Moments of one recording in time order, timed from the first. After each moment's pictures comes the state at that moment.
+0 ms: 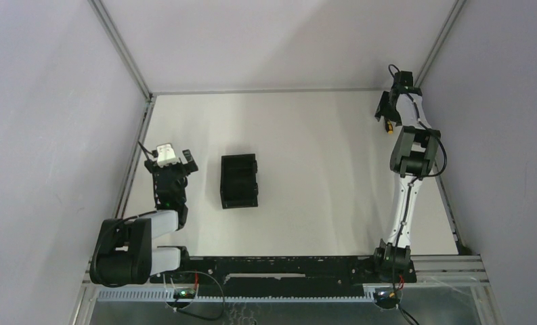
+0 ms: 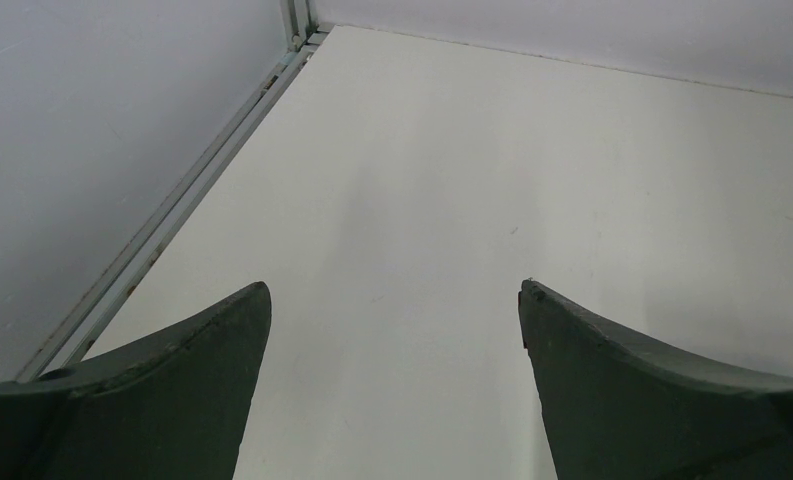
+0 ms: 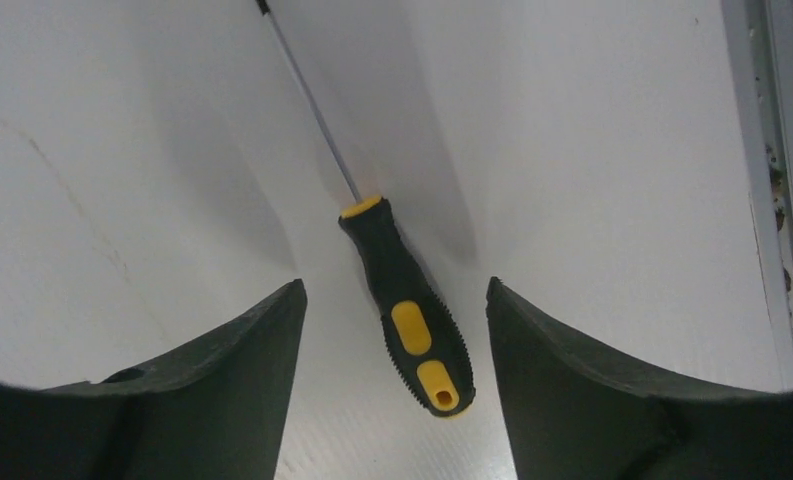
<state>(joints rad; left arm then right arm) -0.01 1.26 0.21 1.02 -0.29 -0.03 -0.21 2.50 2.24 -0.79 0.12 0.16</state>
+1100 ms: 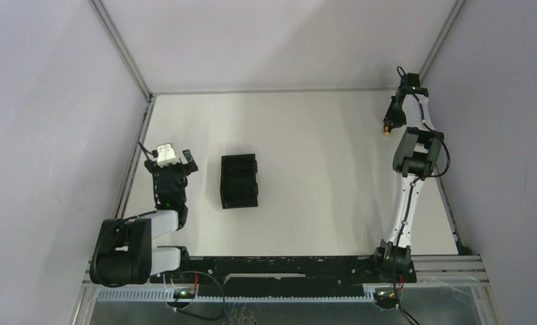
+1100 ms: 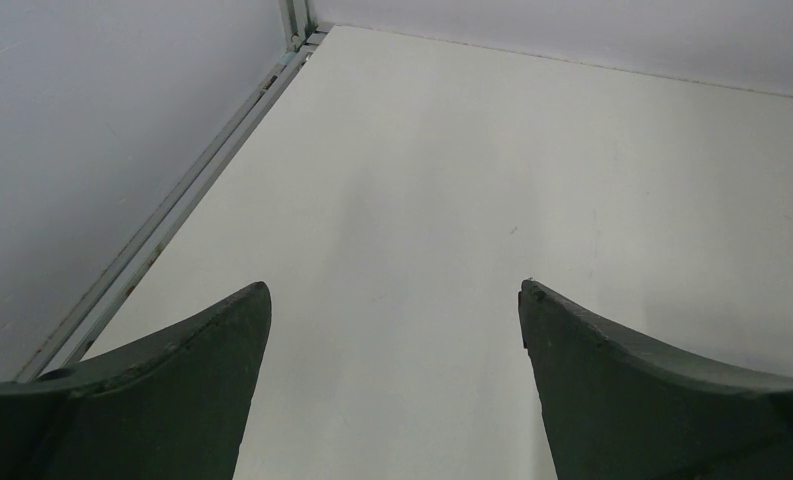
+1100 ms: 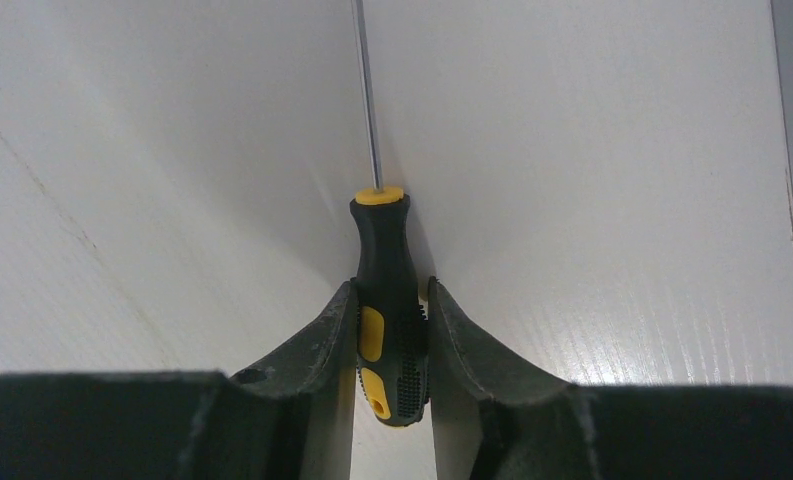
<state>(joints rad) -0.01 1.26 0.21 1.02 -0.28 -0.03 -0.25 2.57 2.35 -0.92 0.02 0.20</state>
